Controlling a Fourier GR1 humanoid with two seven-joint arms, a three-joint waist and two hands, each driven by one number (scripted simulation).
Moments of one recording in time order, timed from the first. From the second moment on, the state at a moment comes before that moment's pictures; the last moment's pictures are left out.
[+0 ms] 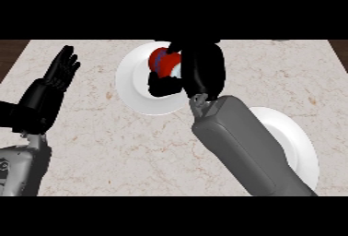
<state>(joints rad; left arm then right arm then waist) -0.30 0.30 0.05 -1.58 0.07 -0.04 0.11 -0.90 -0.01 0.38 -1.33 0.85 -0.17 0.90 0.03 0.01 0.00</state>
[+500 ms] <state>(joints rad) -0.33 0.28 0.03 -1.60 0.06 -0.05 0.13 -1.16 0.00 0.38 -0.80 0.67 -0.38 0.79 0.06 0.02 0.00</state>
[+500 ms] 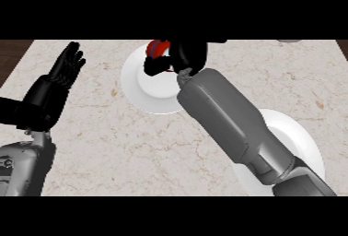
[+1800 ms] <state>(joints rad) -0.38 0.25 0.00 -1.58 0.05 -0.07 0.13 -1.23 0.00 0.24 -0.49 0.22 -0.80 0.34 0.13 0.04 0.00</state>
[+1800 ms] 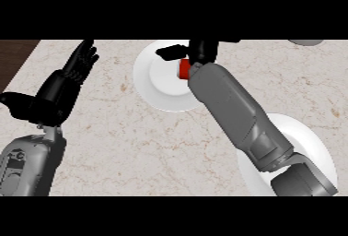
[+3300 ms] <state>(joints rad) -0.27 0.27 0.10 -1.64 0.03 -0.07 0.15 -0.60 -0.21 0.12 -1.09 0.05 -0.57 0.03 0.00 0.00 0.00</state>
